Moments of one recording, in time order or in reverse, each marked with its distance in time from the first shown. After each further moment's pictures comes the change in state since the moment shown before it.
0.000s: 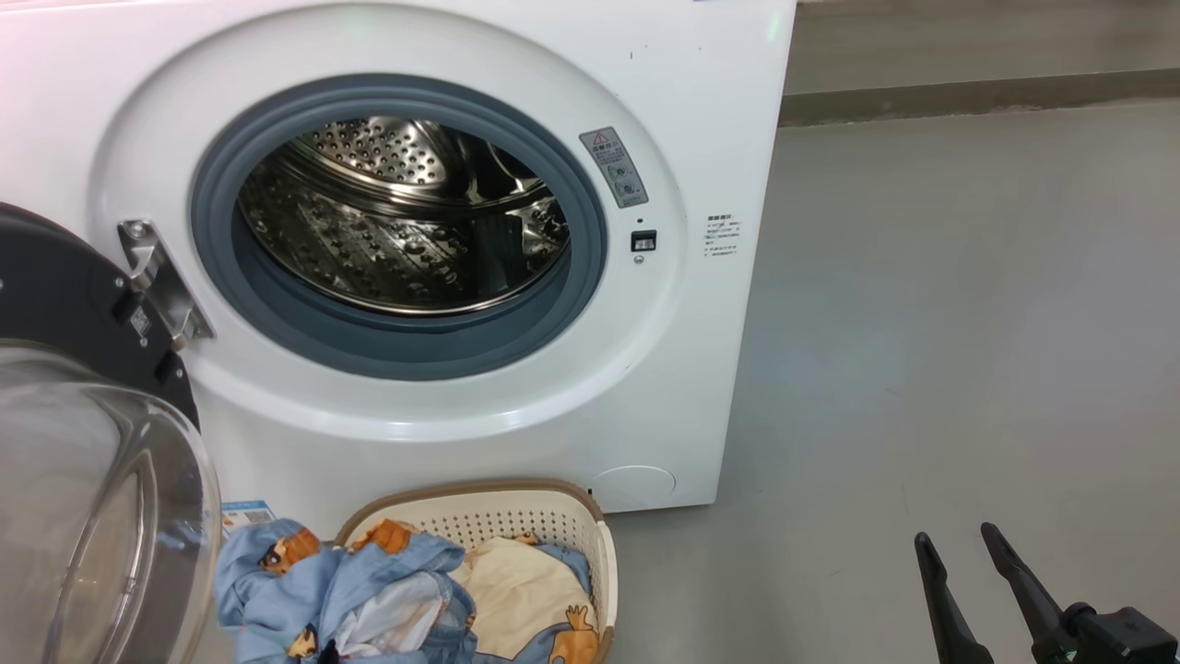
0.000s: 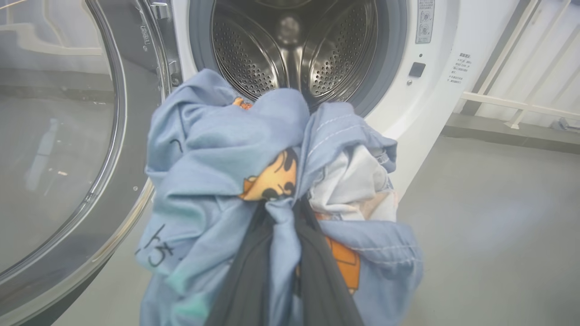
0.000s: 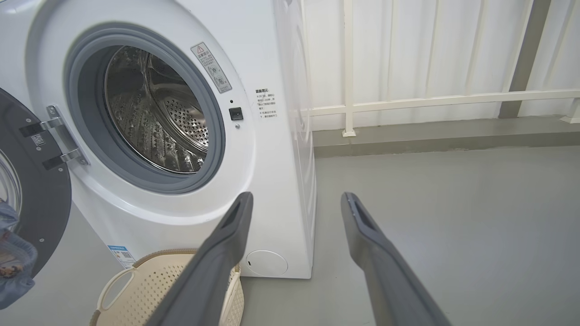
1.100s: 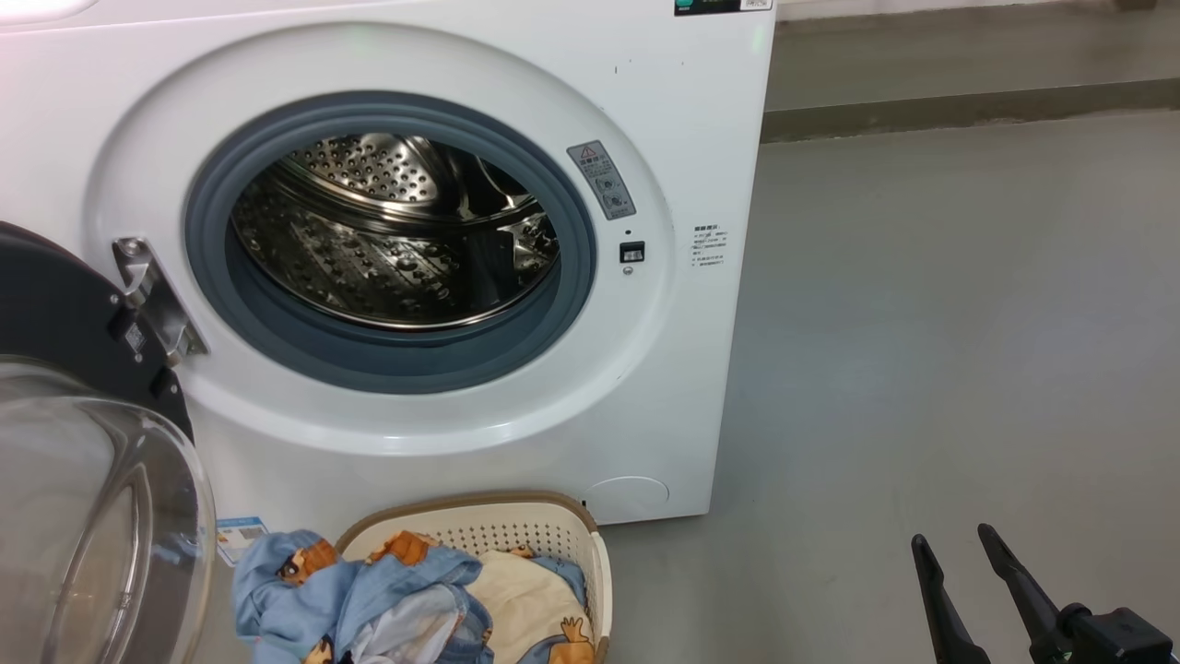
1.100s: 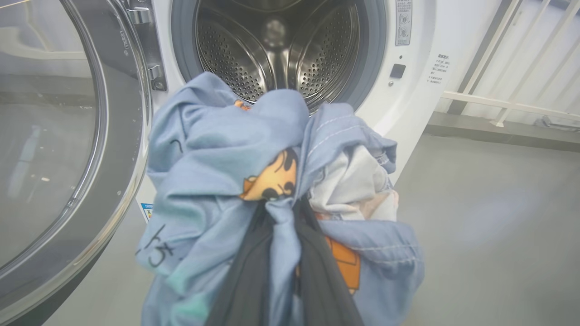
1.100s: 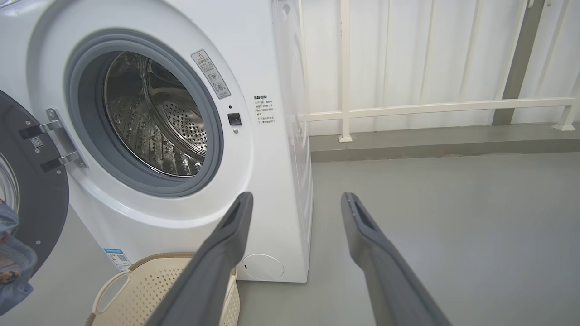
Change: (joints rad) left arm 0.025 0.000 -0.030 -0.021 0.000 0.019 0.000; right arm 0.000 0.000 0.002 0.002 -0.014 0.000 0.000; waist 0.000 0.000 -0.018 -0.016
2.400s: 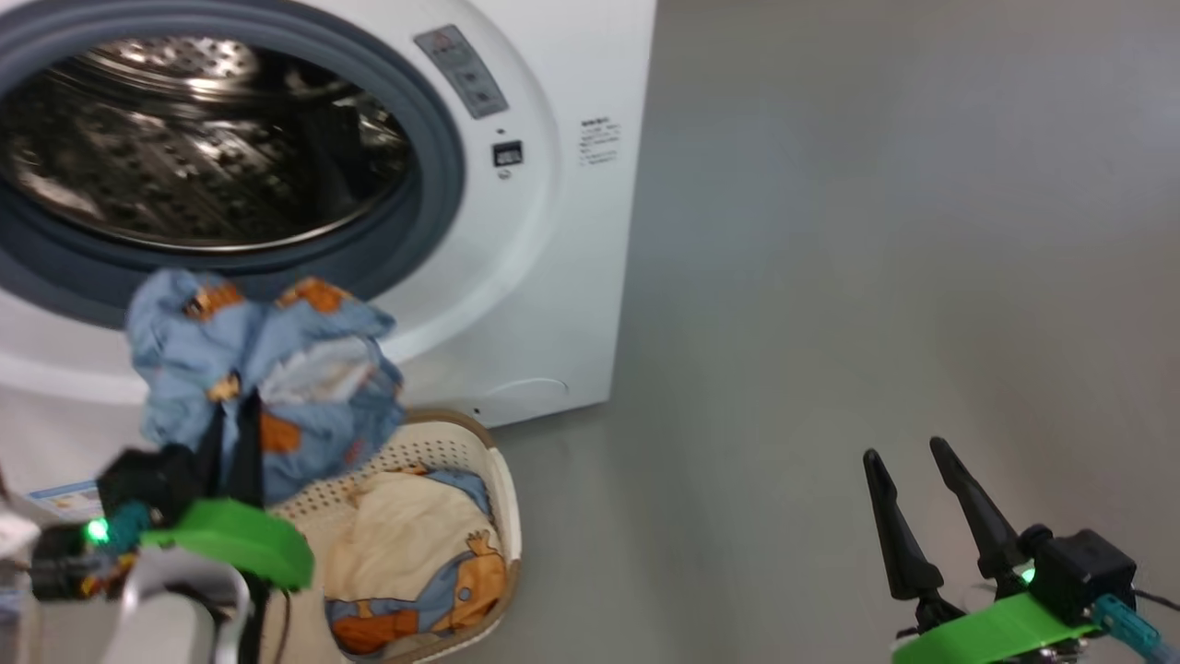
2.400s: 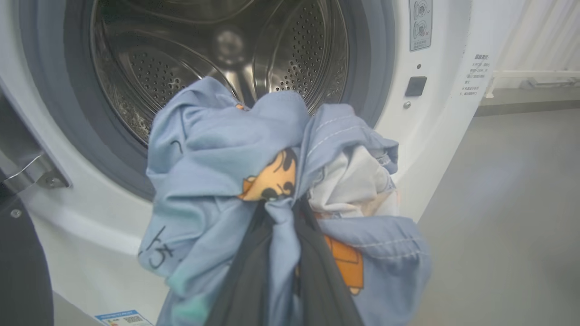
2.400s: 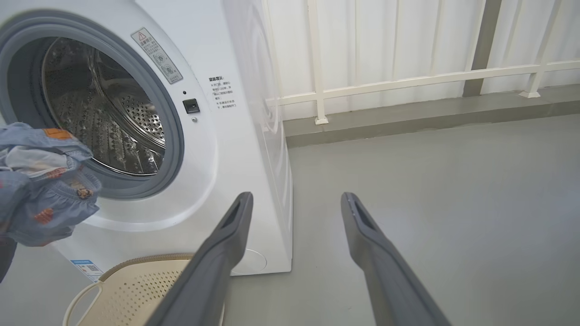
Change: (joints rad) left arm -0.533 0.114 0.028 0.252 0.021 -0.006 0.075; right arm -0.138 0.042 0.049 -0.007 0.016 0.000 0.000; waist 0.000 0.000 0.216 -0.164
